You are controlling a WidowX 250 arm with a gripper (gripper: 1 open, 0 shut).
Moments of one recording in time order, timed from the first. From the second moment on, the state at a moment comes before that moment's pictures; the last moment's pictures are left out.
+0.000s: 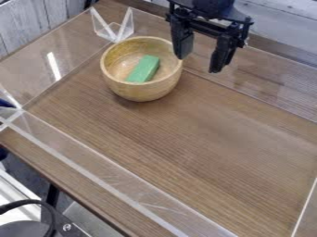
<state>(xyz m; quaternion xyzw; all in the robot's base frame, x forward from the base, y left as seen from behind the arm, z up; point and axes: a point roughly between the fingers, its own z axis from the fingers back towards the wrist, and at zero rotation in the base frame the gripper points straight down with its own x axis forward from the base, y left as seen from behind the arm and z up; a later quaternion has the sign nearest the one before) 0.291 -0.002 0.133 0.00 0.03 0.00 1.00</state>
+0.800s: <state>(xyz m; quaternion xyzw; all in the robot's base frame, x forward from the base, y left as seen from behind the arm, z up) 0.267 0.073 0.114 -0.01 0.06 0.04 1.00</state>
